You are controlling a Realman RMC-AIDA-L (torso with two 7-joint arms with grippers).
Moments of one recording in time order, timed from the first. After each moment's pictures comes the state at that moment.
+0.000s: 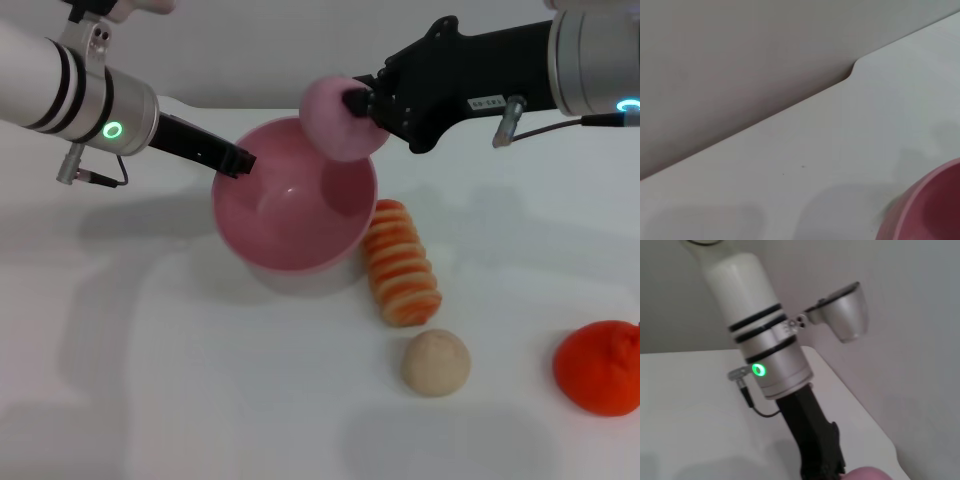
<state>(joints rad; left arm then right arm) -0.78 -2.05 1.15 0.95 2.43 1.18 -2.41 0.51 2.07 -1.40 -1.64 -2.13 -1.28 2.16</state>
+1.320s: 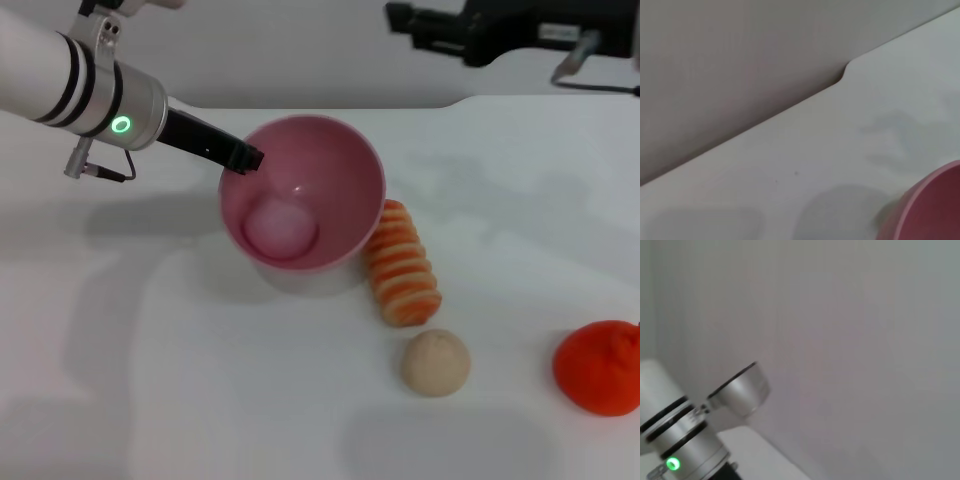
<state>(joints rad) -0.80 -2.05 1.16 0.95 2.43 1.18 -2.41 0.37 2.09 -1.29 -1.66 -1.93 -1.12 2.16</state>
